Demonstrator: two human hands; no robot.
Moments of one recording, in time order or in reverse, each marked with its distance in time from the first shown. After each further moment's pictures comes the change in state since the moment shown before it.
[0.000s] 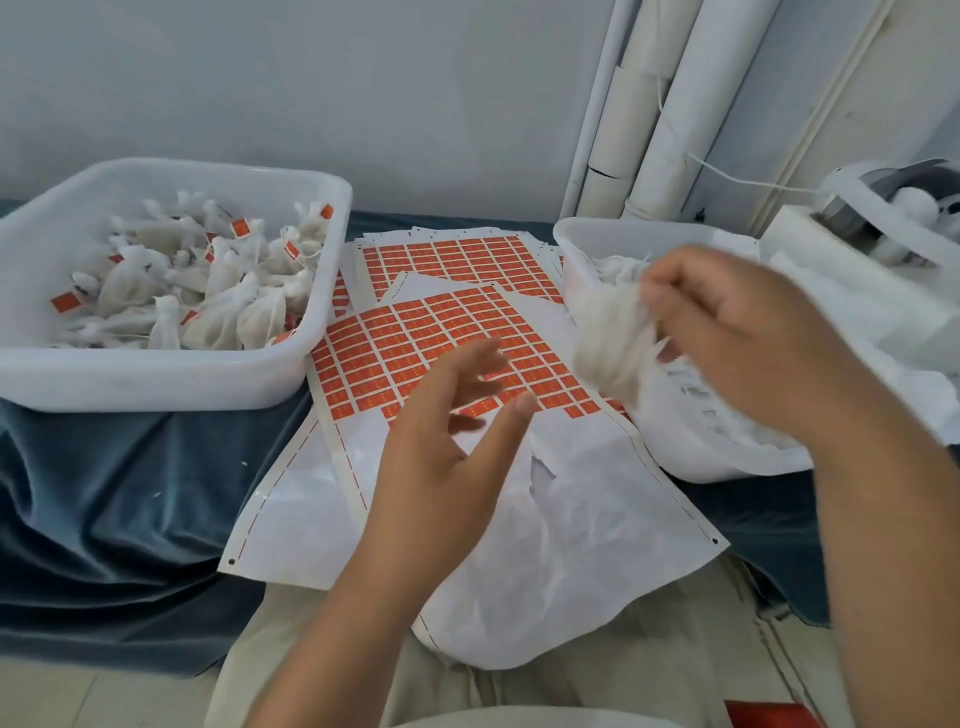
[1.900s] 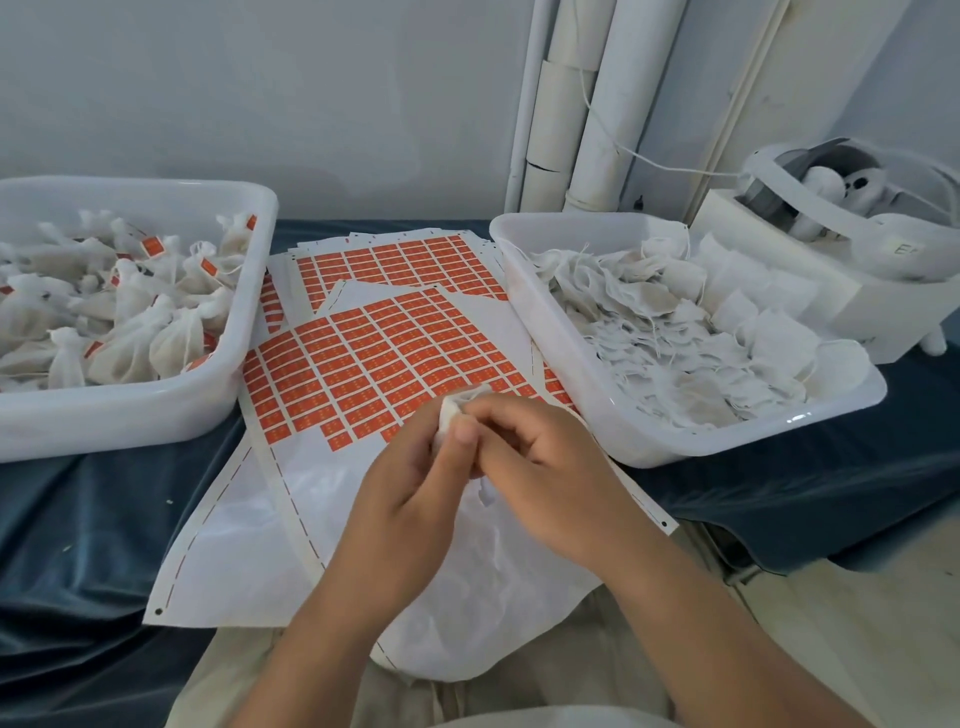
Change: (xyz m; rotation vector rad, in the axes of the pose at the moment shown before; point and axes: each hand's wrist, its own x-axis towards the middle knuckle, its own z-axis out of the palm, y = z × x) left_hand -0.006 -0.017 0.019 -0.152 -0.248 -0.034; right_hand -0.058 -0.019 0.099 0.503 -0.149 0.122
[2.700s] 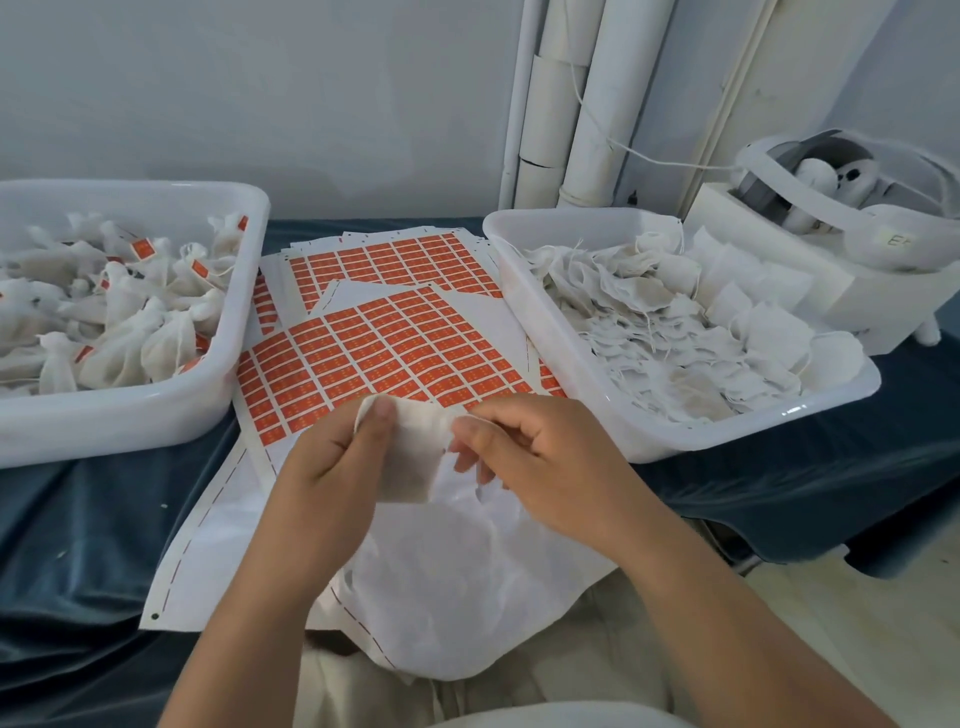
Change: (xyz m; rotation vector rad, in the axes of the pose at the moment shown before) left_hand 0.005 -0.002 -0.041 0.067 0.222 -0.254; right_hand 0.004 0.012 -0.014 -0.151 -0.025 -0.020
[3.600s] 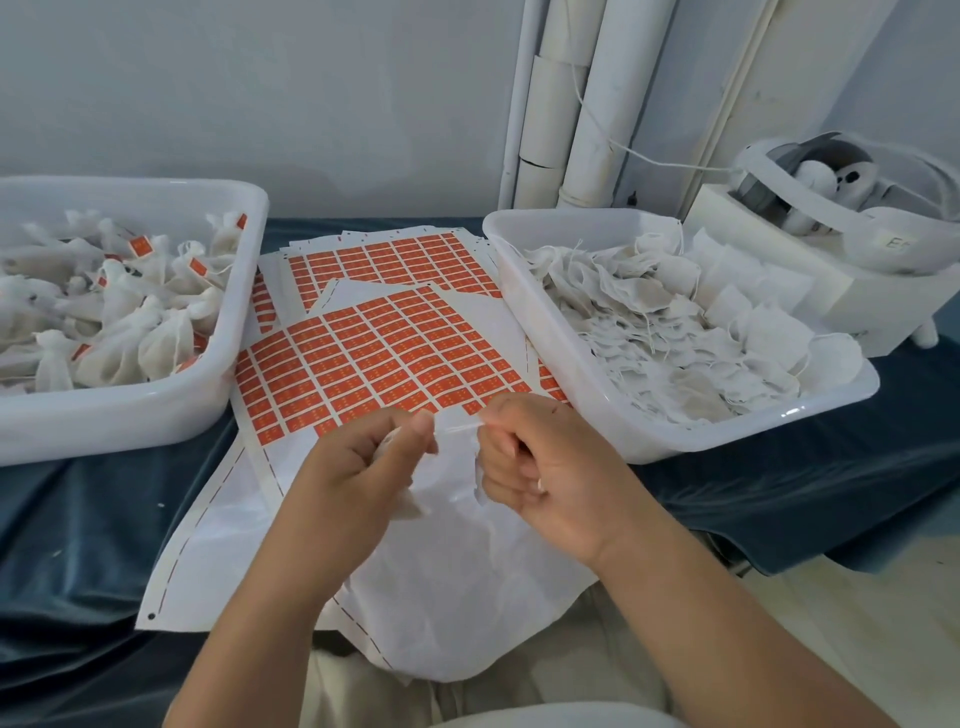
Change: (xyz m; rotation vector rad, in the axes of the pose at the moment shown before) left_hand 0.002 0.002 0.005 0.108 -0.146 0.064; right_hand 0.003 0.005 0.006 0.825 -0.128 0.270
